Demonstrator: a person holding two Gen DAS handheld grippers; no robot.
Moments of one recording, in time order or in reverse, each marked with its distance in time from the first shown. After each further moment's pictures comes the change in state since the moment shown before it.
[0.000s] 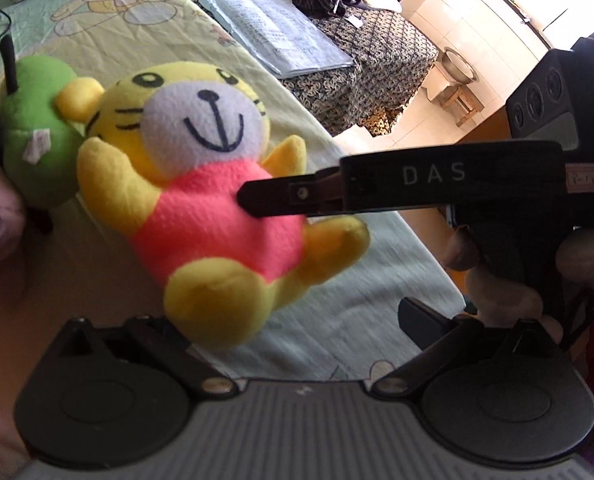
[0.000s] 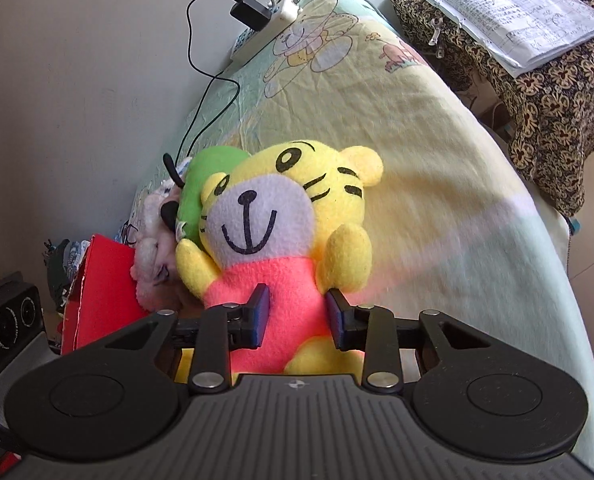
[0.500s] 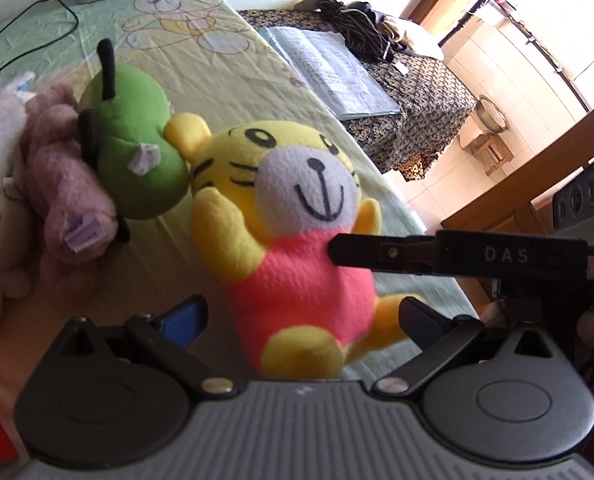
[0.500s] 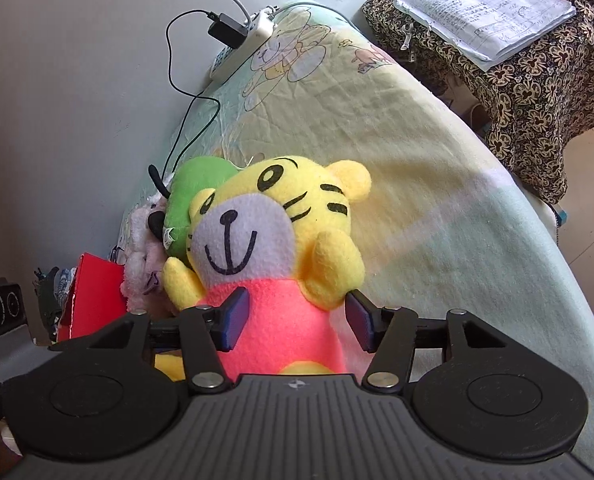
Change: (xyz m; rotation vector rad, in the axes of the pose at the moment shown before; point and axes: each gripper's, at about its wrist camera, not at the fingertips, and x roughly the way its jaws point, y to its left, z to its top) left arm -0.030 0.038 0.002 -0.122 -0.122 0.077; right arm 0.000 -0.005 -0.011 0.065 -0.080 -0.038
